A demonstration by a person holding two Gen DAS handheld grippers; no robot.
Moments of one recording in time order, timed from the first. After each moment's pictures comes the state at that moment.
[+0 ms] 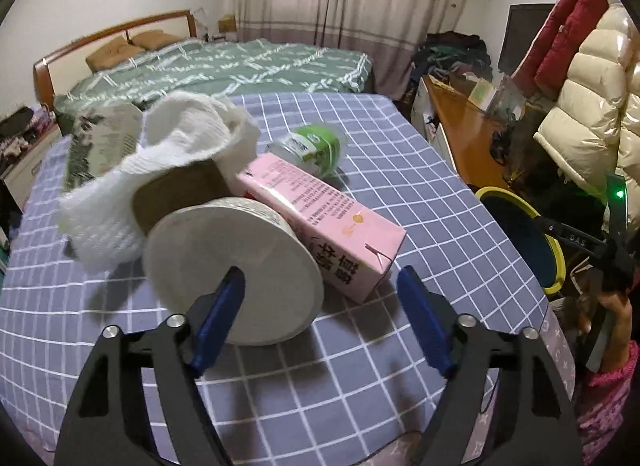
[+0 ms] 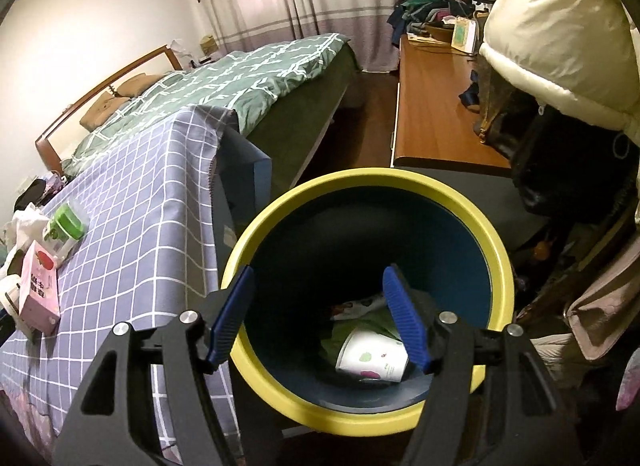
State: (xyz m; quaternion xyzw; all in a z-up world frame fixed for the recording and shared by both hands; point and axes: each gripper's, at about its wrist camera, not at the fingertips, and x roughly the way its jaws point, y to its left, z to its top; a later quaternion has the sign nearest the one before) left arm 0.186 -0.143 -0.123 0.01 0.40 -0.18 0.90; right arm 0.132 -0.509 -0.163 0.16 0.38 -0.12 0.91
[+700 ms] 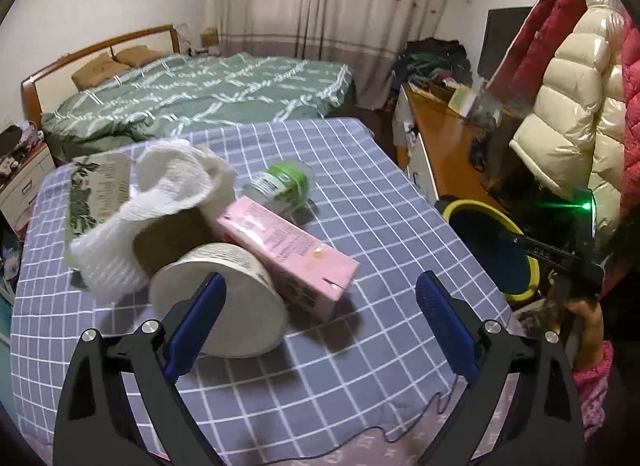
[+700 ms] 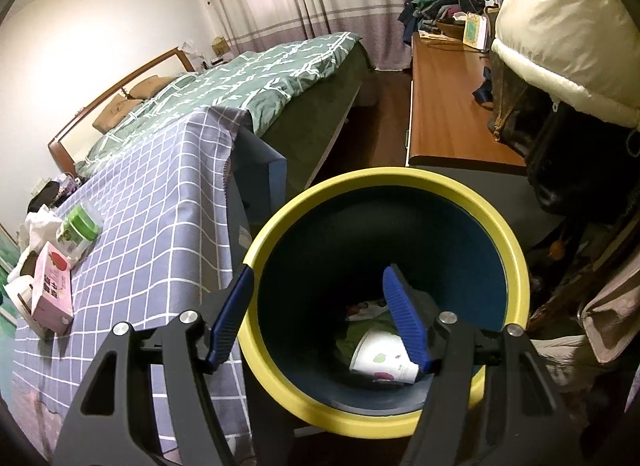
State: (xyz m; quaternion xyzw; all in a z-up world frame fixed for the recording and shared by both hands) left arm 0.175 -0.158 -0.079 0.03 0.38 -0.21 0.90; right arm 0.134 -0.510 -0.163 0.17 0.37 -0.09 0.91
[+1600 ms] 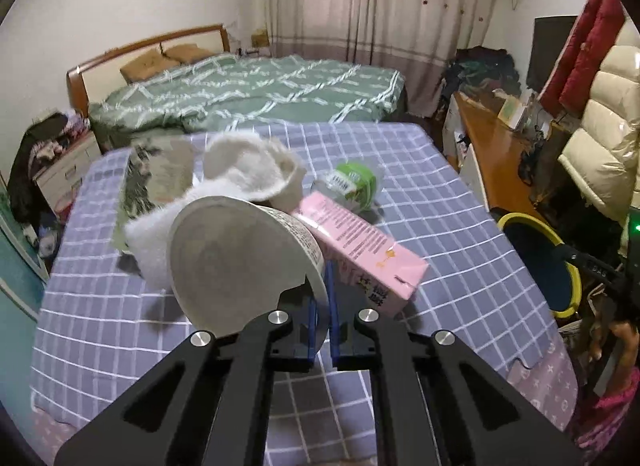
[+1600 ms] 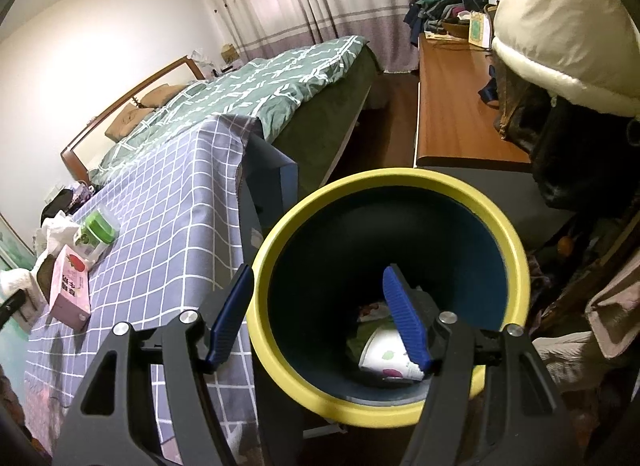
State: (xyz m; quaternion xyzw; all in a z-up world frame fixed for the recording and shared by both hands) left arm 0.170 -0.129 -0.078 0.03 0.36 -0.12 0.92; right arm 0.118 -0.515 -0.157 0.19 0.36 -0.07 0.91
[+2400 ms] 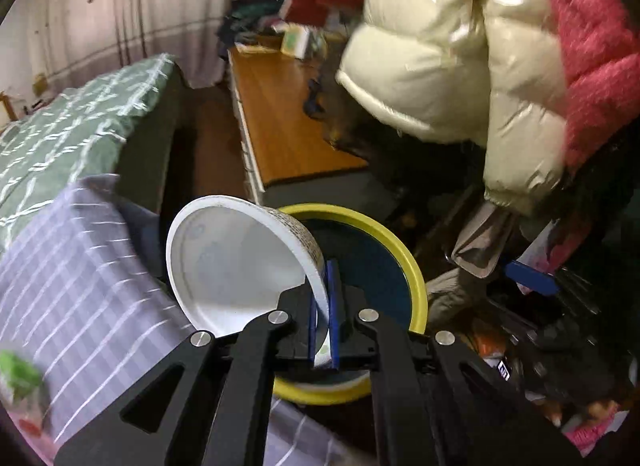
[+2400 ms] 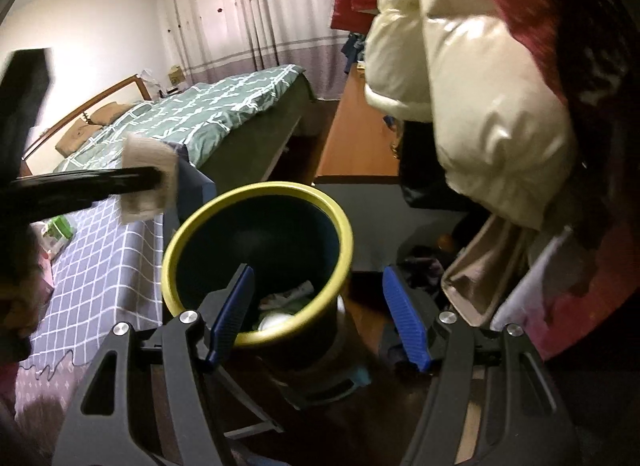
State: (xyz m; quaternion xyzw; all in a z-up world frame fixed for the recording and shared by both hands) left arm 0.194 -0.467 -0.088 0.16 0.39 -0.46 0.78; right arm 0.008 -0.562 -0.130 0.15 0.33 -0.19 0.91
